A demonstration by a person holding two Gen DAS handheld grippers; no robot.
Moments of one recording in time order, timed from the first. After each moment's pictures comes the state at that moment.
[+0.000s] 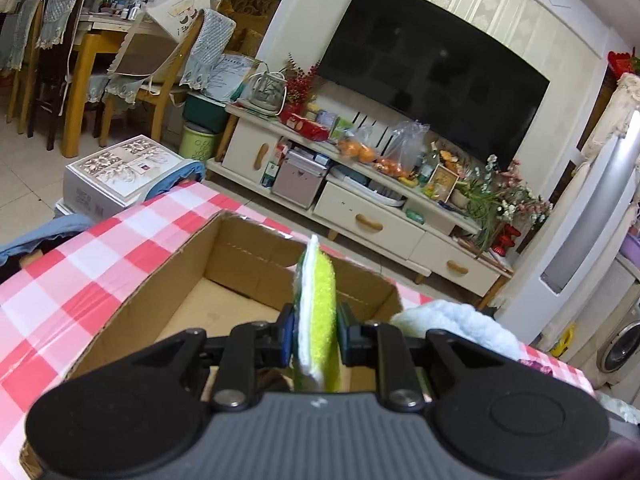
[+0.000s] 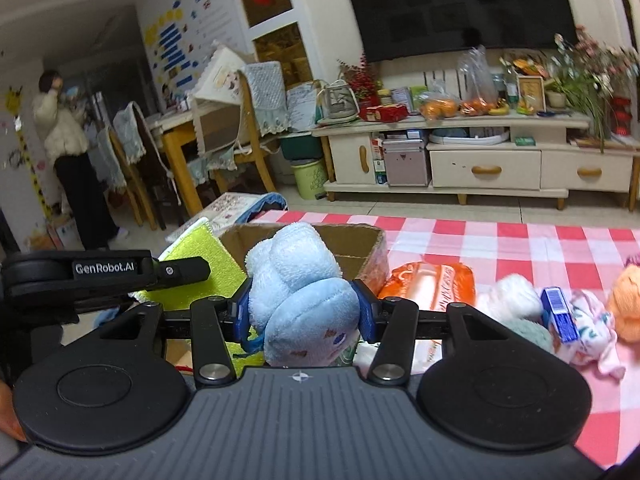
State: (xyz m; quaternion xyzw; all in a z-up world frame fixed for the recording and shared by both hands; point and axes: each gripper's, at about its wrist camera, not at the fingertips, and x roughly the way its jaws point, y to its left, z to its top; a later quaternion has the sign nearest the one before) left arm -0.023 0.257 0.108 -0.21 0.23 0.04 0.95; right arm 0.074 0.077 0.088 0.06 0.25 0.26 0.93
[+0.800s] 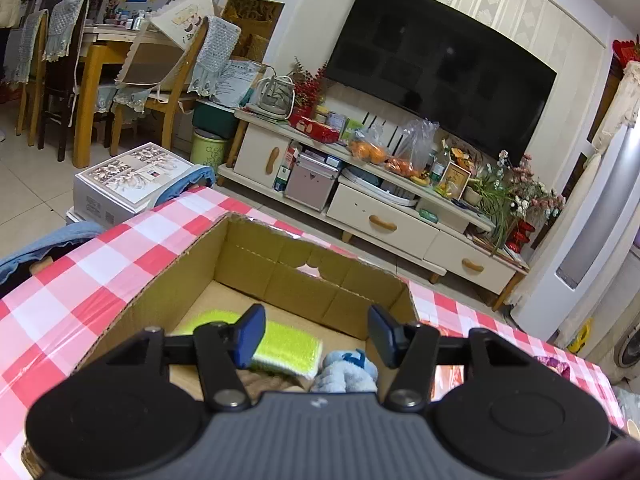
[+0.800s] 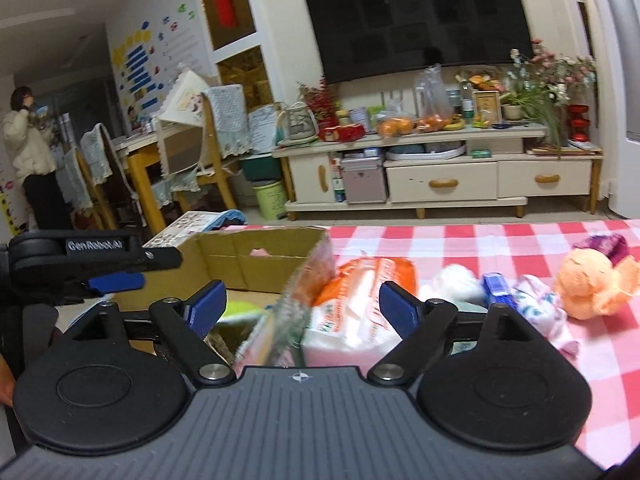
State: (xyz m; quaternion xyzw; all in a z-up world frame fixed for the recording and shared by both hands) left arm -0.025 0.251 0.108 -0.19 0.23 0.06 0.95; right arm 0.041 0.043 0.080 0.08 0.22 0.19 0.95
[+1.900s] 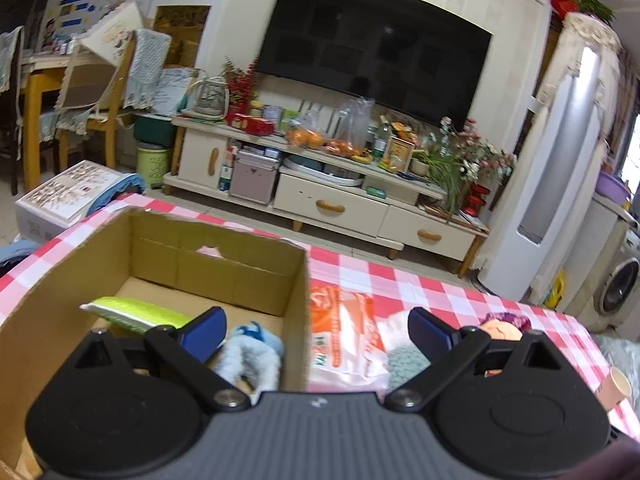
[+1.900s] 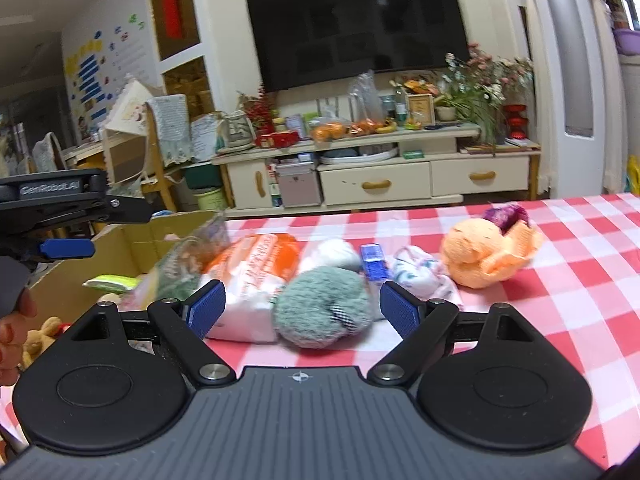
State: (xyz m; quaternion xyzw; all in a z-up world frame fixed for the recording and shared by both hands) left arm -0.022 0.171 0.110 -0.13 0.24 -0.01 0.96; right arm 0.011 -0.027 0.060 0.08 0.21 0.11 0.97
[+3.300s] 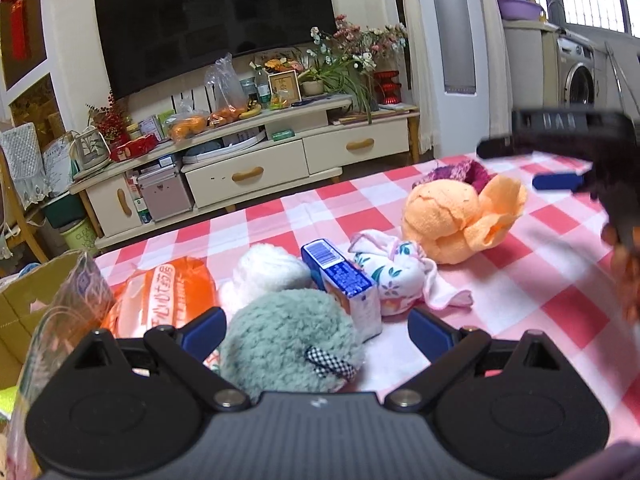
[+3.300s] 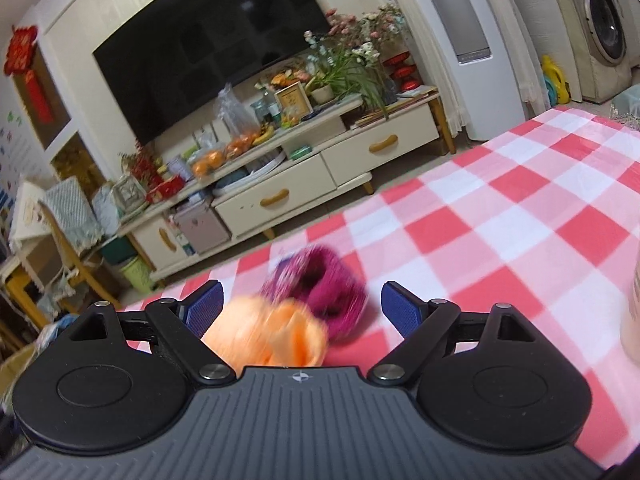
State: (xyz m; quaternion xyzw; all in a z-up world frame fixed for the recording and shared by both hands) left arm 0.035 0.006 0.046 0.13 0.28 -0.11 0.95; right arm 0.118 -0.198 0.017 0.25 0.22 -0.02 0.94
